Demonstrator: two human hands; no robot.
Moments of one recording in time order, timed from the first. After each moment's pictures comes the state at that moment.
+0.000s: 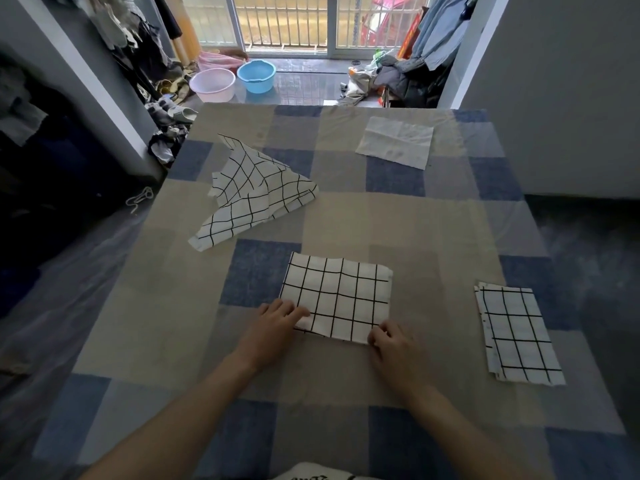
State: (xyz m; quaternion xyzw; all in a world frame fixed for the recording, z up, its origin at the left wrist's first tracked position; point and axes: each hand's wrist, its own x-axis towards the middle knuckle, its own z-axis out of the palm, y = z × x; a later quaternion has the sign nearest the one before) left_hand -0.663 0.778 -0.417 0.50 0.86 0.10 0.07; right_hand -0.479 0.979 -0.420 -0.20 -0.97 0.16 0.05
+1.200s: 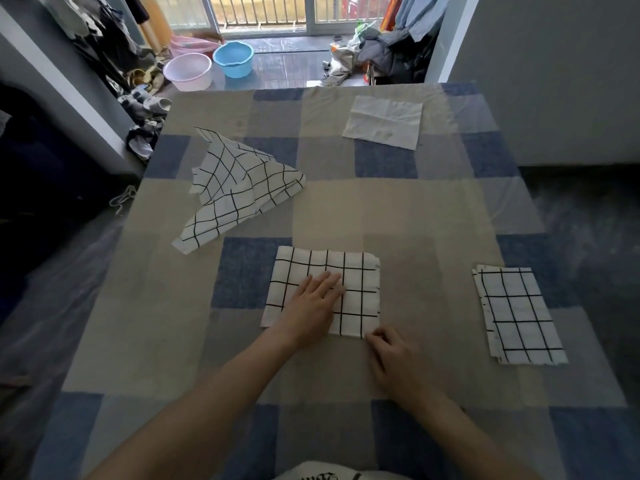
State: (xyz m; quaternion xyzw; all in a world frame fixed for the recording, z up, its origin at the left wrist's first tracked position) left_hand -0.657 0.857 -0.421 0.55 0.82 0.03 0.16; right_hand -0.459 0.971 -0.435 -0.18 -0.96 0.20 0.02
